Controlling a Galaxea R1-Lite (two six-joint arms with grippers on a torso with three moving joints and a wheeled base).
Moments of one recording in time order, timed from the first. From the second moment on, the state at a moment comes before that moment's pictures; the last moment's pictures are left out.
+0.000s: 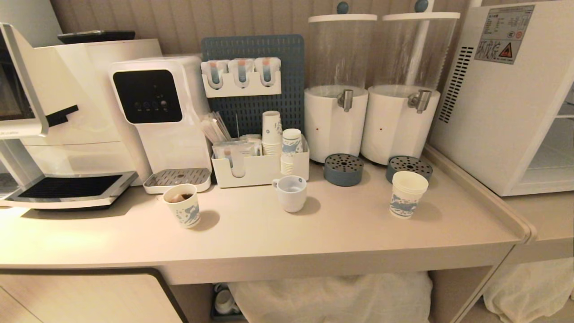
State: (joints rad) left arm 0.00 0.00 0.00 0.00 -0.01 -0.14; right arm 0.00 0.04 -0.34 0.22 0.01 0.12
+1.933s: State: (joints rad) left arm 0.00 0.00 0.00 0.00 -0.01 -0.13; right arm 0.00 0.00 -0.04 0.09 0.01 -0.02
